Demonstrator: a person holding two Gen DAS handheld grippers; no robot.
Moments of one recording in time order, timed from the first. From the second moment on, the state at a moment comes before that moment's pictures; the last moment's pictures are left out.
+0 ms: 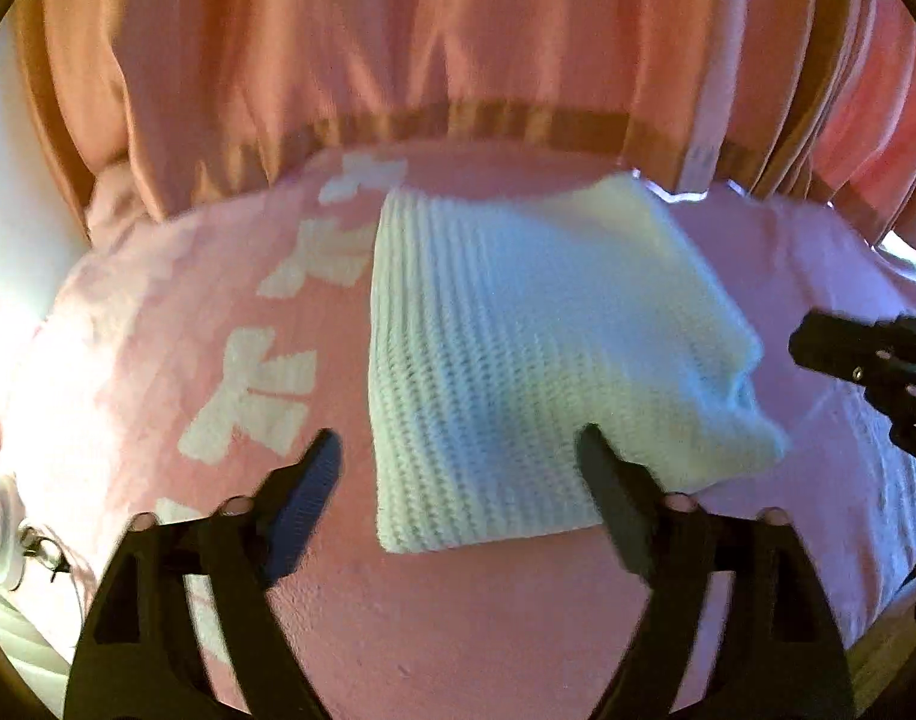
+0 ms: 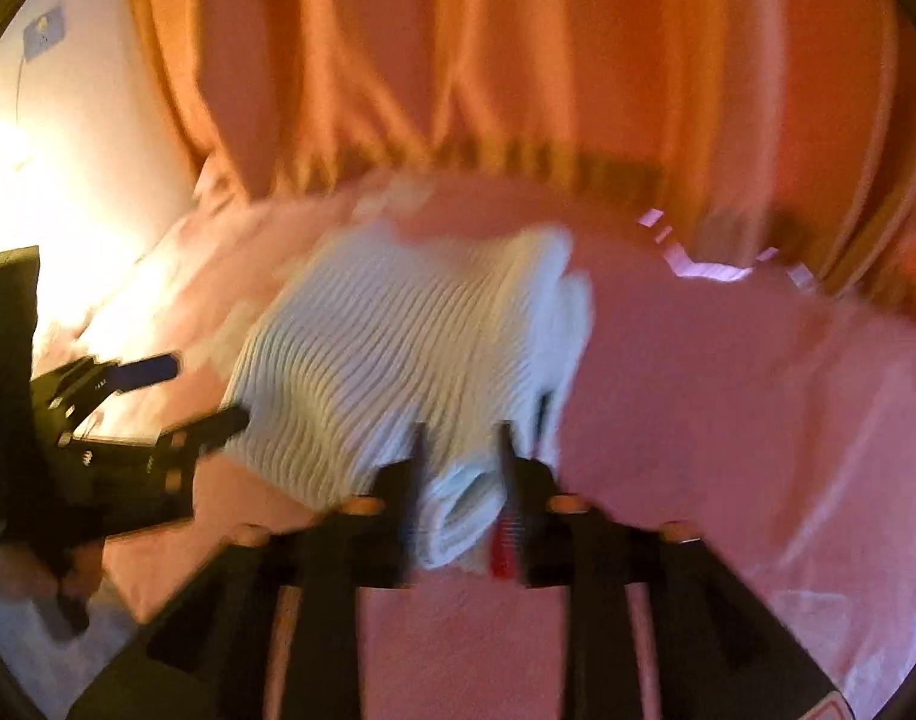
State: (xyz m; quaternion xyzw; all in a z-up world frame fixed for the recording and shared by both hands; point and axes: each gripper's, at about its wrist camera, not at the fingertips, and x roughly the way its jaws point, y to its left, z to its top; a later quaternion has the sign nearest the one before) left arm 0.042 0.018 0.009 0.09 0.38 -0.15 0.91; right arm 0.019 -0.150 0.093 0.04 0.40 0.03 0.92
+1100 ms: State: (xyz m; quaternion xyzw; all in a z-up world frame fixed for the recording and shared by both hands) left arm -0.004 -0.002 -0.027 0.08 0.31 -0.09 0.94; right arm -0.039 -0.133 0.032 0.04 0.39 -0.09 0.91
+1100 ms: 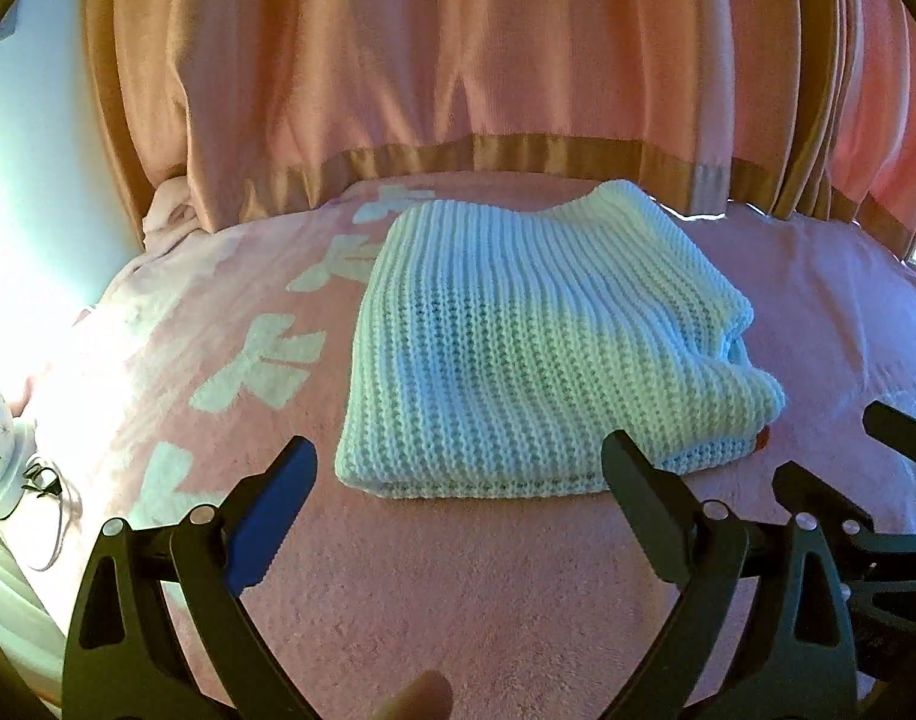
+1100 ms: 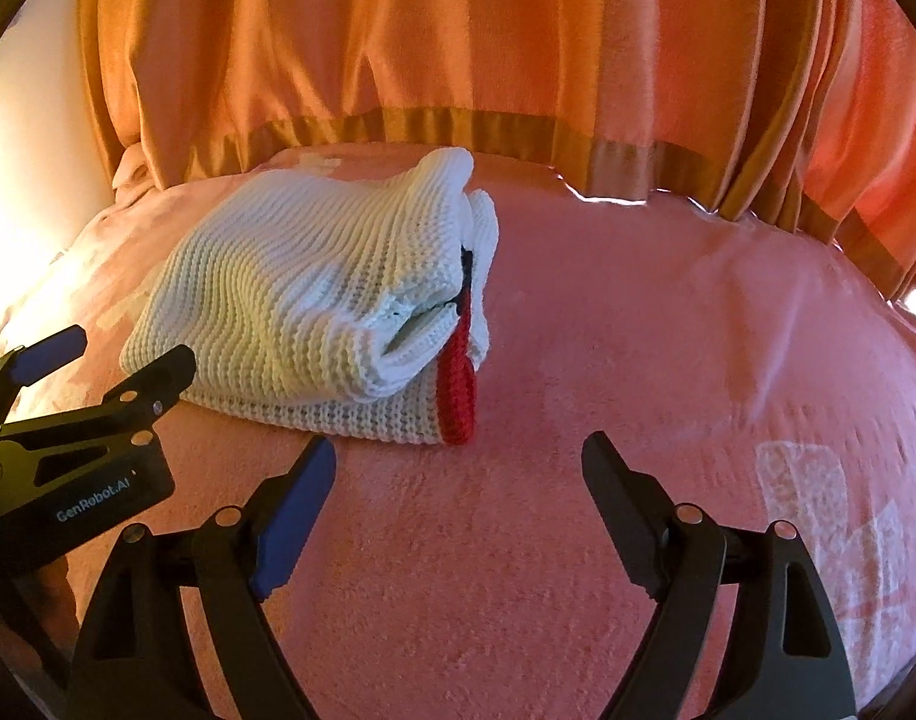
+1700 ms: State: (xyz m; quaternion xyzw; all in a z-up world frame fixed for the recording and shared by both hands) left arm -0.007 -0.005 -0.033 0.09 0.32 -0.08 0.94; right arm -0.036 -0.127 0.028 0.03 0.40 -0.09 0.91
